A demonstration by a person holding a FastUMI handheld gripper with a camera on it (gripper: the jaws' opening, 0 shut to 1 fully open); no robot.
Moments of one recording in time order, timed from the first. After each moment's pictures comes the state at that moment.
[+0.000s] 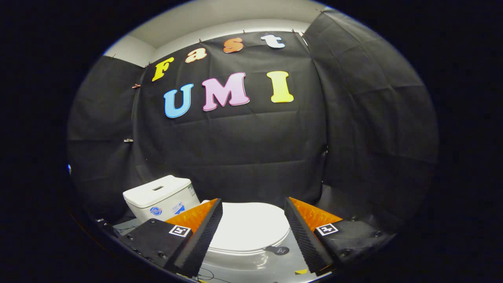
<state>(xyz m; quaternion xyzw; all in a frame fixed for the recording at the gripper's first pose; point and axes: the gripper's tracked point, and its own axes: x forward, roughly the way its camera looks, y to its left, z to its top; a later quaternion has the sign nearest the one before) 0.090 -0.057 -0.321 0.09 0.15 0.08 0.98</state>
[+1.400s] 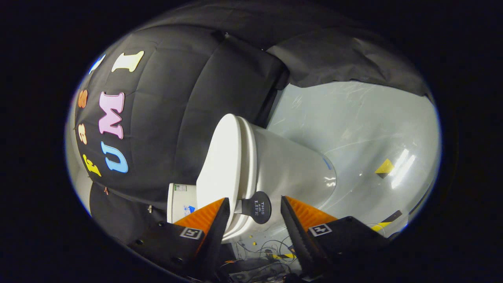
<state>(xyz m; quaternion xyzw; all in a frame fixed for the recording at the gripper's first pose) 0.103 -0.108 -0.590 0.53 0.42 -0.01 0.74</state>
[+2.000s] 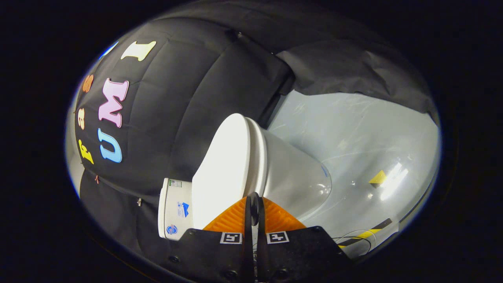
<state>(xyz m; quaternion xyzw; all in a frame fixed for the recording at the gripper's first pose) 0.110 -0.107 -0.563 0.46 0.42 -0.01 0.78</state>
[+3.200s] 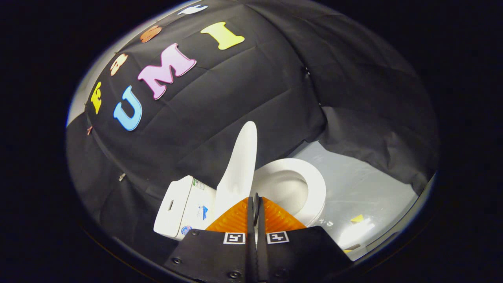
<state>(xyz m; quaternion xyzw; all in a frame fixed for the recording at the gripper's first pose) 0.154 0.002 -0.345 0.25 0.35 0.00 0.90</state>
